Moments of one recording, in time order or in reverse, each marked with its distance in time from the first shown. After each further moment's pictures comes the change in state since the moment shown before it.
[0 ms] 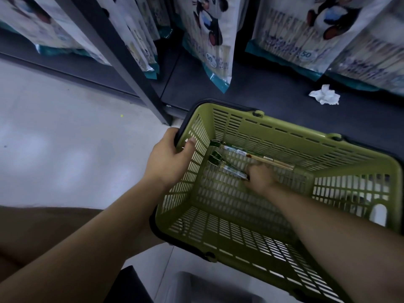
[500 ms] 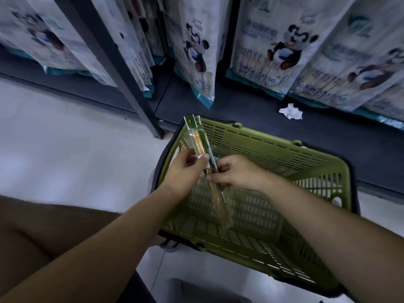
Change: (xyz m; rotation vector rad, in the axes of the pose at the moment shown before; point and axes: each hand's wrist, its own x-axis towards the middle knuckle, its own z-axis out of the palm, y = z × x) left_hand -0.041 0.032 0.025 -0.344 -0.217 -0.117; right_hand -0.100 -0.058 -0.112 0.989 -0.142 -0.288
